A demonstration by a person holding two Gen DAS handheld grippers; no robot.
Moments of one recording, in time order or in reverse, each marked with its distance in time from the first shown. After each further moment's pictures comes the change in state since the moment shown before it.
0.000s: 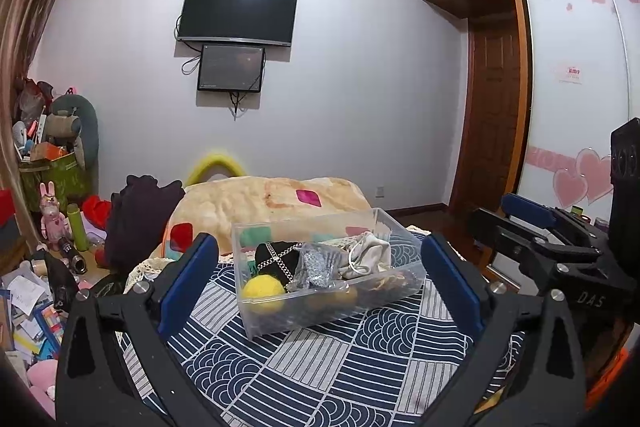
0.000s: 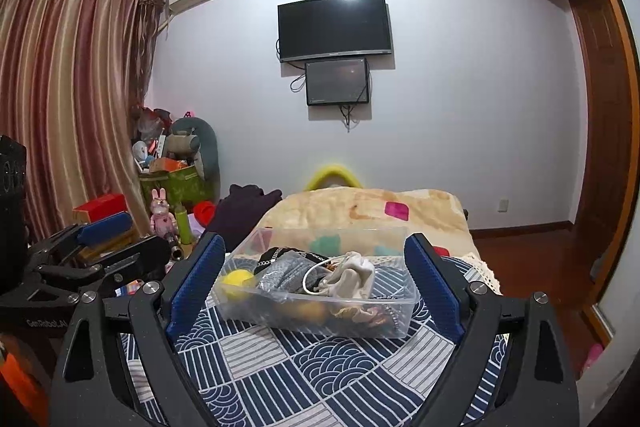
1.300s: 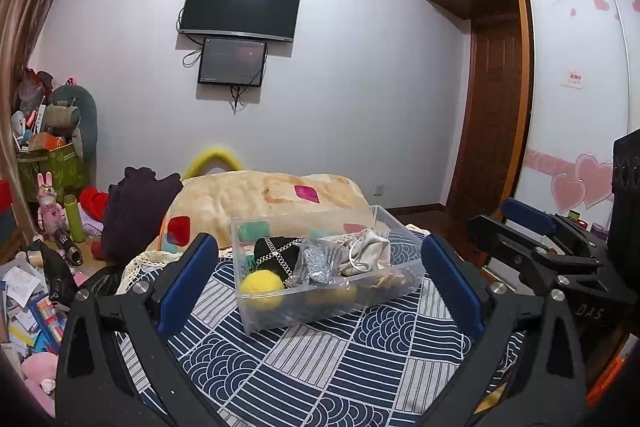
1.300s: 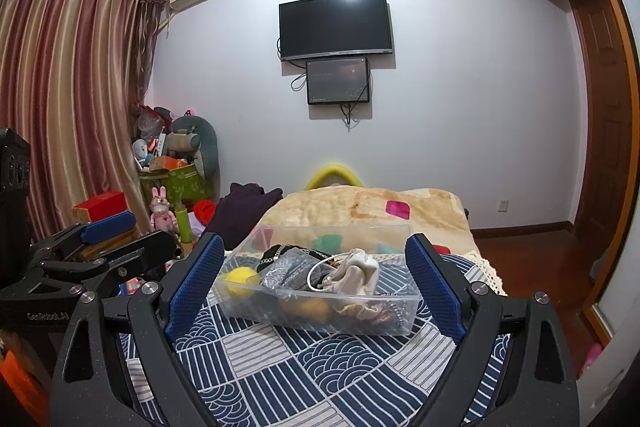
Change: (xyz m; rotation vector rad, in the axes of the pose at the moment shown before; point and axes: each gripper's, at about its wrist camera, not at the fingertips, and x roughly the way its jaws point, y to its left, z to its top) left arm 0.004 0.007 -0.002 -0.027 0.013 -0.012; right arm 0.002 0.004 -0.002 -0.004 0.004 -0.004
